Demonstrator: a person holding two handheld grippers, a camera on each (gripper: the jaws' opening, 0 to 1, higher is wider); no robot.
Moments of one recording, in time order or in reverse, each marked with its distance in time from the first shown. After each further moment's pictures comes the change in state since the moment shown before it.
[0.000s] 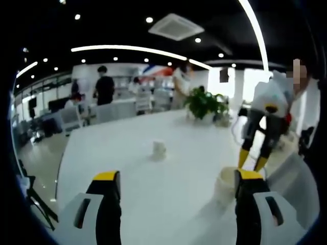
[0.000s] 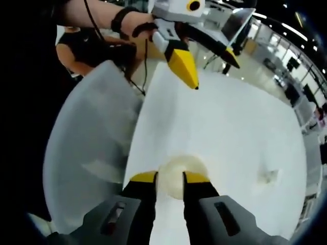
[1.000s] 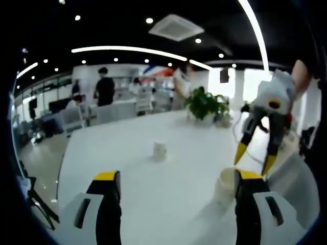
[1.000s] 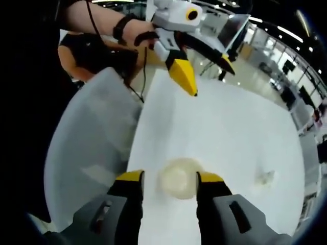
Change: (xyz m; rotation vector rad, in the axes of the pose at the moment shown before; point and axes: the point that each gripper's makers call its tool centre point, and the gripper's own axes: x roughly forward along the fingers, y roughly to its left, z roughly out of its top) left arm -0.001 -0.002 0.002 0.000 -0.001 0.000; right arm -0.012 0.005 0.010 -0.009 -0.066 -0.035
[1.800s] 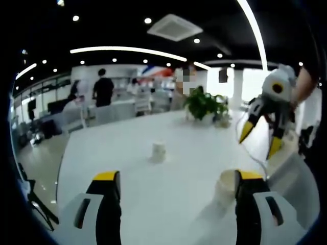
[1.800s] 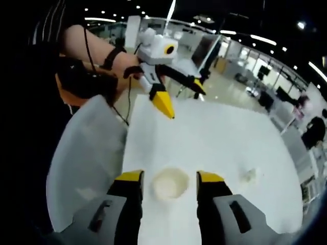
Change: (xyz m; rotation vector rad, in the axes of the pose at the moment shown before) left arm 0.006 0.001 0.004 0.006 -0.004 -0.009; right arm -0.044 -0.017 0.012 0.123 -0.193 -0.192
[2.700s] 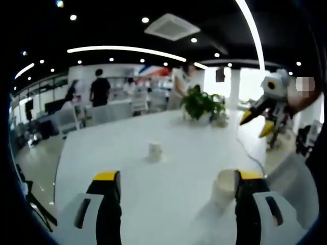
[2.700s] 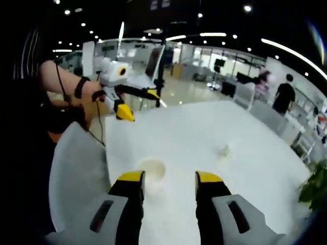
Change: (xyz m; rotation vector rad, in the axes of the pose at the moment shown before) left arm 0.001 -0.004 0.000 0.004 0.003 -0.027; right arm -0.054 -0.031 -0.035 0.299 -0.125 -0.269
